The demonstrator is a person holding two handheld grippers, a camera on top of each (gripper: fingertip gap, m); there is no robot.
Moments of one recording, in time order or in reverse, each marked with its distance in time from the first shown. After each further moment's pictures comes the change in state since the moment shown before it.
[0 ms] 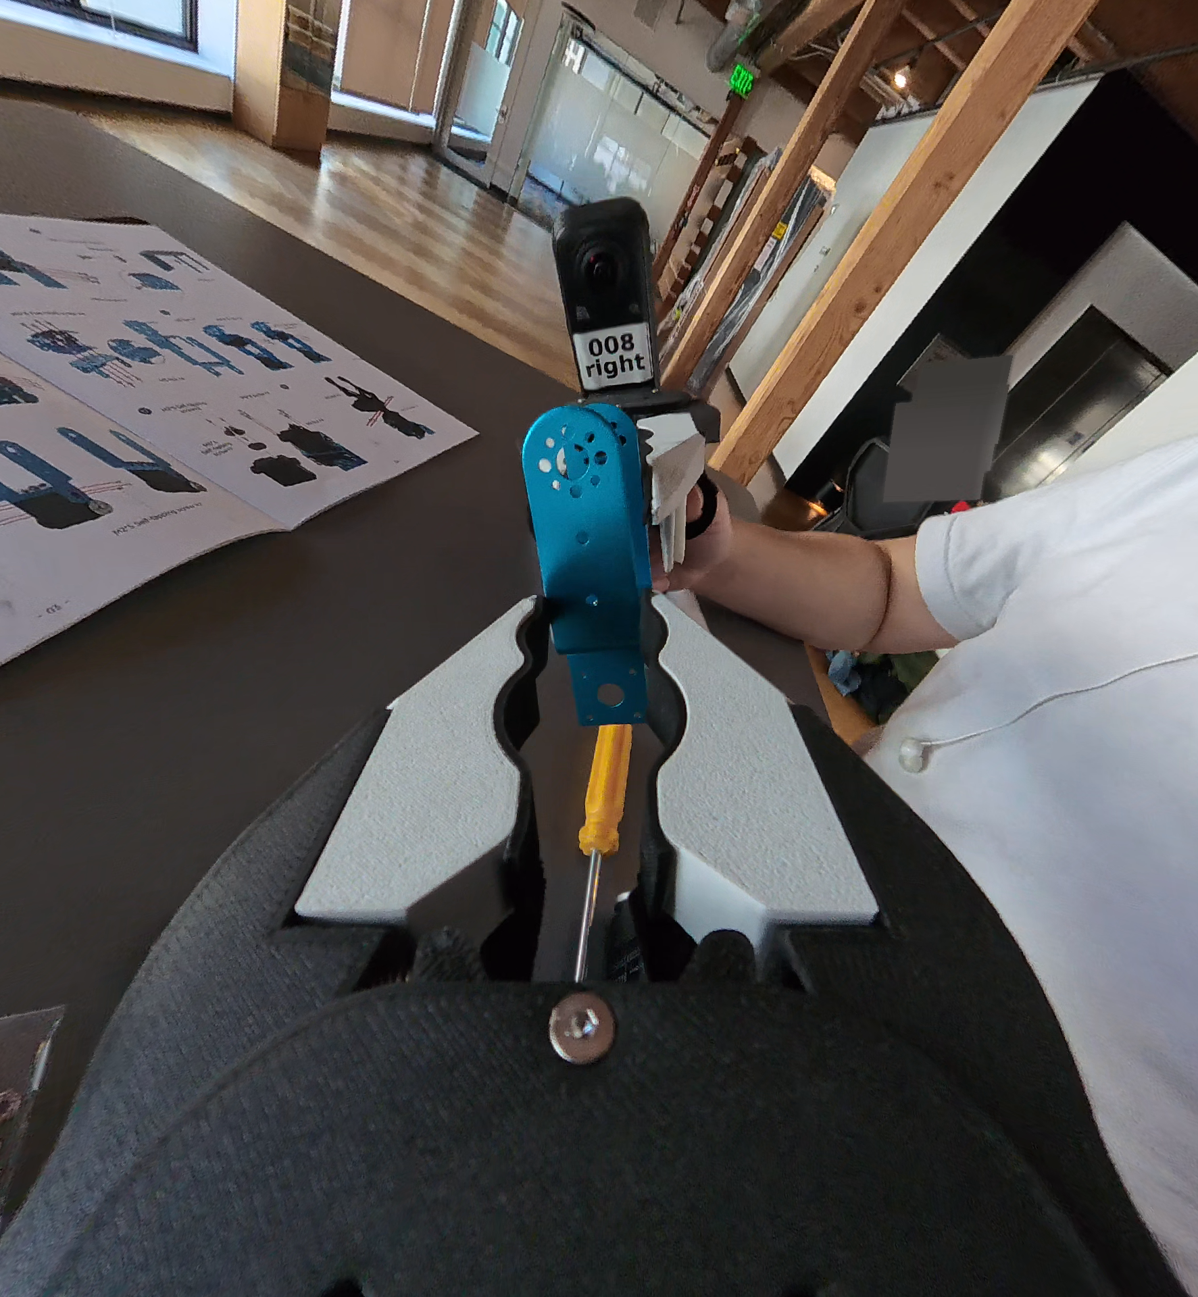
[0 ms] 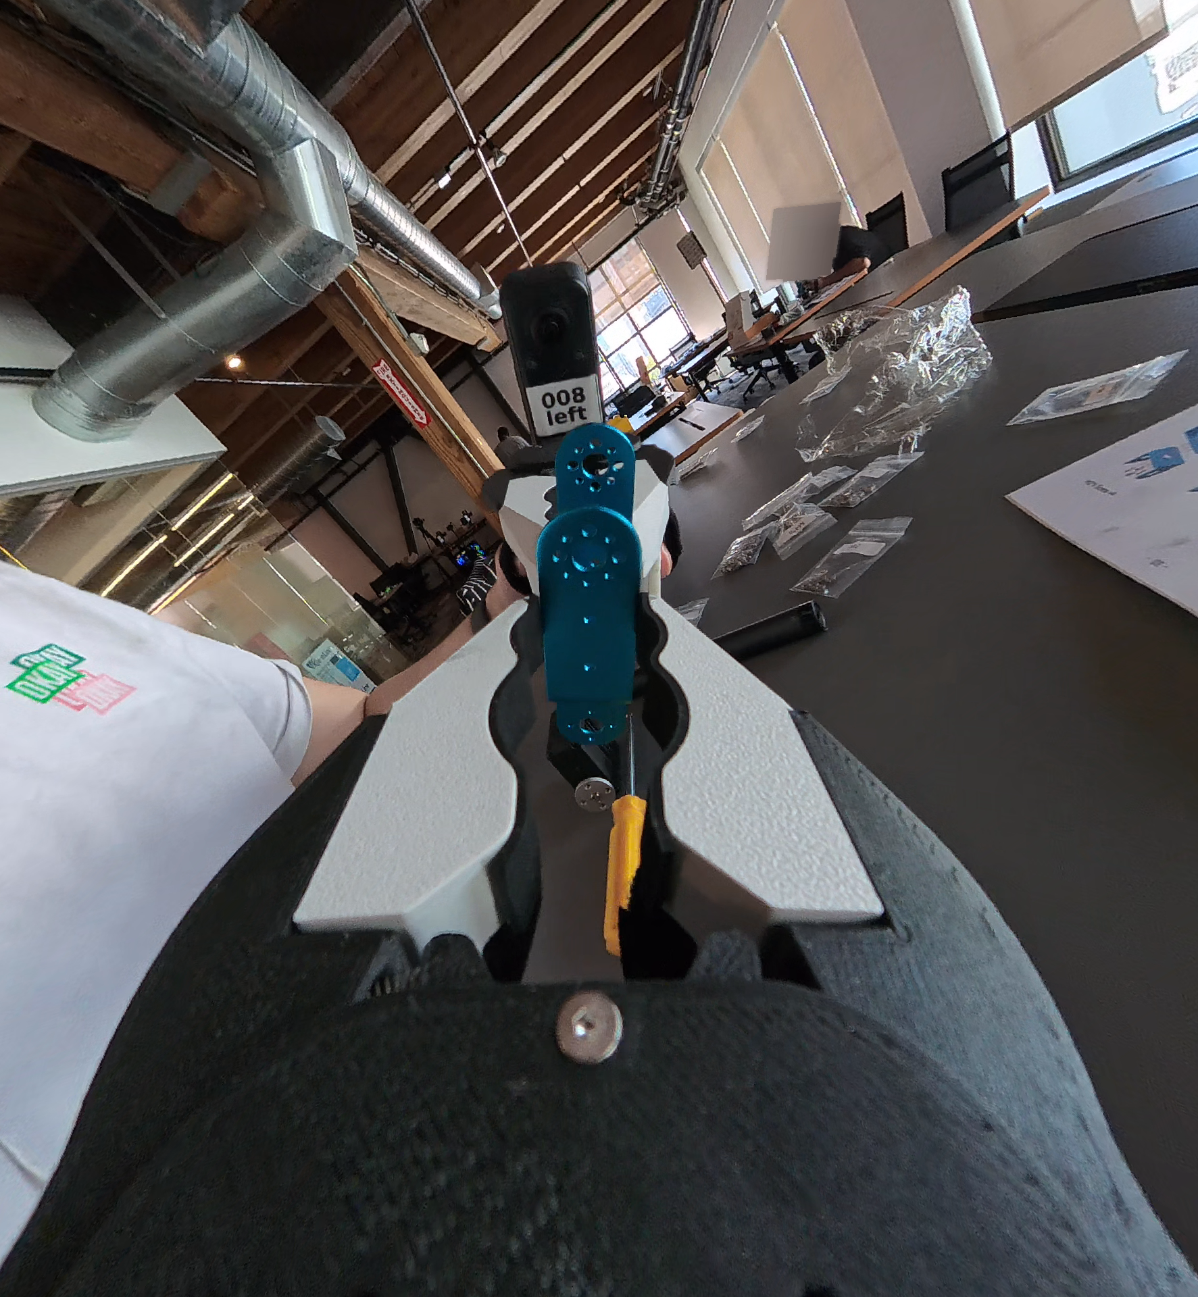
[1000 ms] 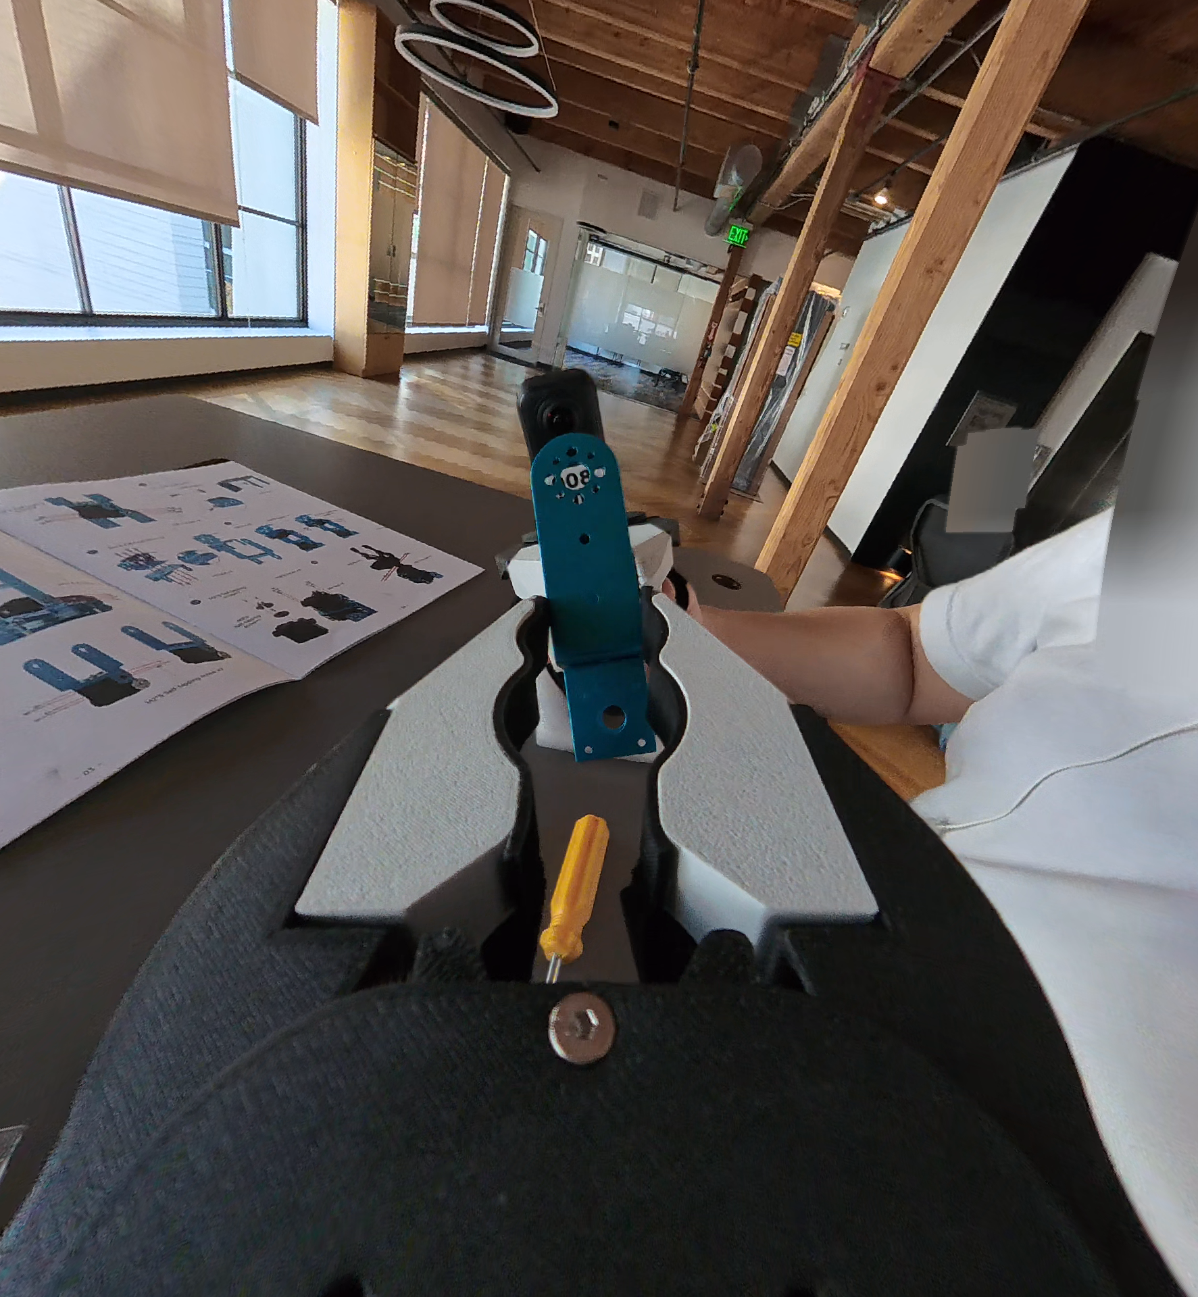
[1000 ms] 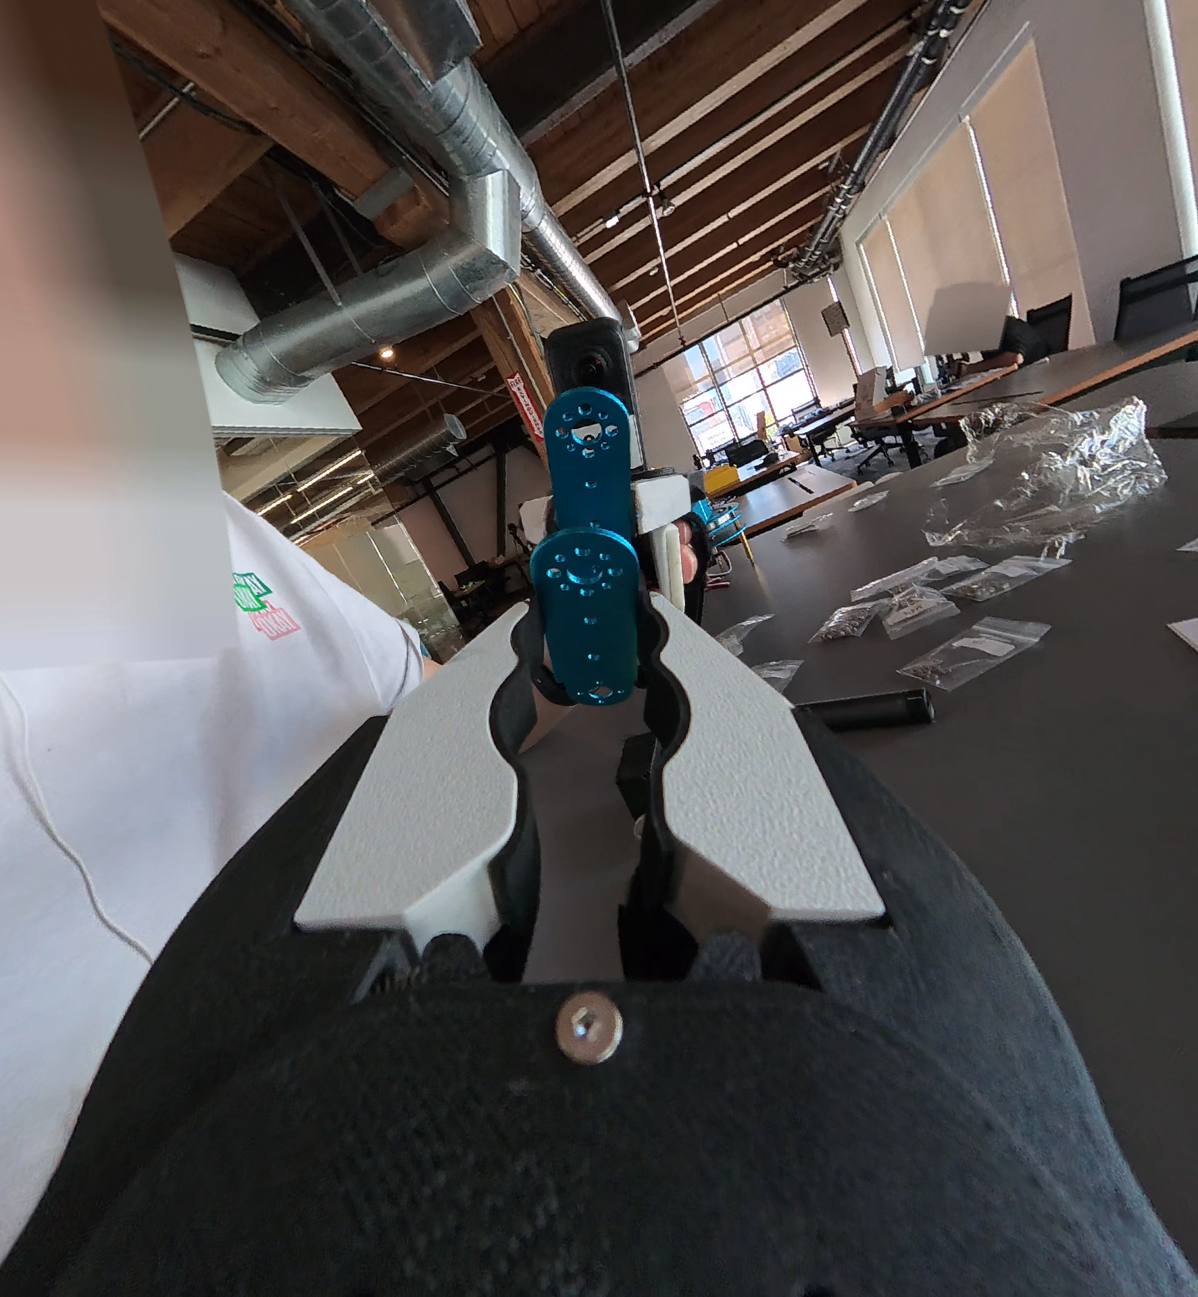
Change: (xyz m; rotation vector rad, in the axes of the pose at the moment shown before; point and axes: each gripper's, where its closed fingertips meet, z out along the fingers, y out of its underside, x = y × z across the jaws) left arm 0.044 -0.028 -0.002 0.194 -0.058 0.200; right arm -0.039 -0.004 -0.001 0.056 -0.216 -0.126
